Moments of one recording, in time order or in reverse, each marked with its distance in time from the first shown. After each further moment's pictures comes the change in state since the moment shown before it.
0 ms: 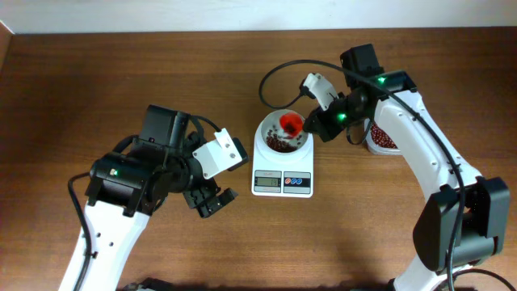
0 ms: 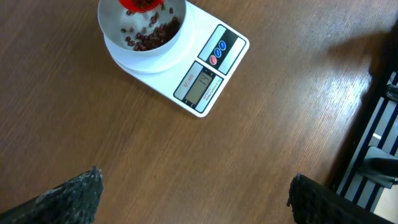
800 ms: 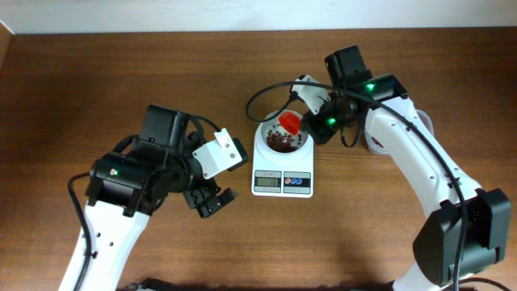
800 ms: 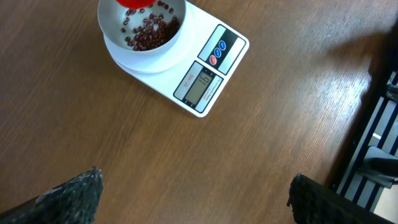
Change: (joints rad) left arm 0.000 0.000 0.000 0.000 0.000 0.000; right arm 0.083 -0.051 0.003 0.011 0.172 0.006
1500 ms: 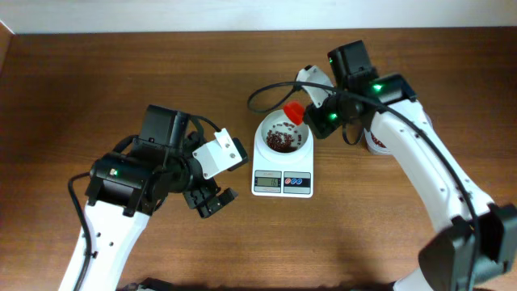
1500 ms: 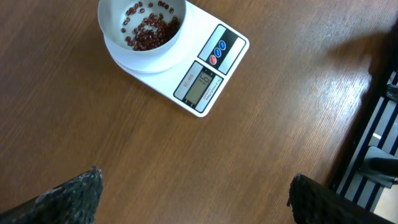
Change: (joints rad) left arm 0.000 0.000 0.000 0.000 0.000 0.000; right arm 0.007 -0.072 0.031 0.018 0.070 0.156
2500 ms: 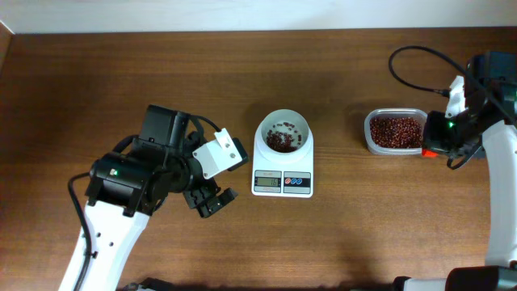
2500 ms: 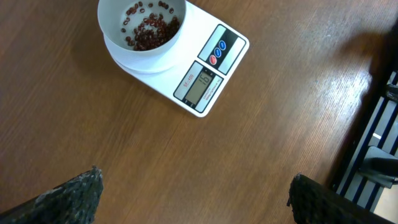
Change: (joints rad) left arm 0.000 0.000 0.000 0.000 0.000 0.000; right arm -0.523 -0.174 0.016 -0.460 0.301 0.362
